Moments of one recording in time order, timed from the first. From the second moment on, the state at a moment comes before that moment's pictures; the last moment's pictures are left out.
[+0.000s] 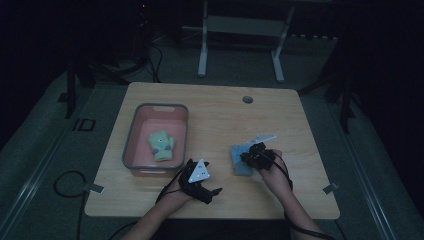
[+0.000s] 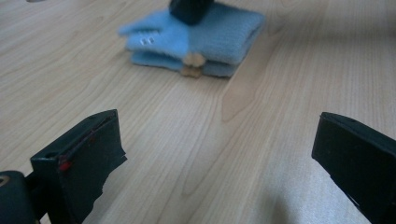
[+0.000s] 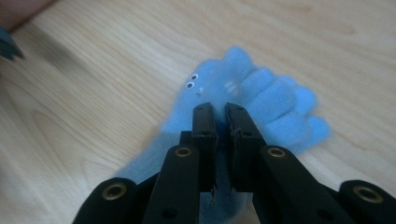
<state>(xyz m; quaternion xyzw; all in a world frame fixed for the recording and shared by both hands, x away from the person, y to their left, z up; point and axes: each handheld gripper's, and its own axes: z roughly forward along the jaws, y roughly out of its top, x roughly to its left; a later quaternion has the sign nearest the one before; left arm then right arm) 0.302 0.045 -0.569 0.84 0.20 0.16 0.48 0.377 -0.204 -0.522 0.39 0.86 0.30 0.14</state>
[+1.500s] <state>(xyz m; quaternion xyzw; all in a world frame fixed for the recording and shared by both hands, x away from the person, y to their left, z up) 0.337 -0.042 -0.541 0.88 0.07 0.15 0.44 0.388 -0.257 -0.502 0.40 0.83 0.38 0.10</state>
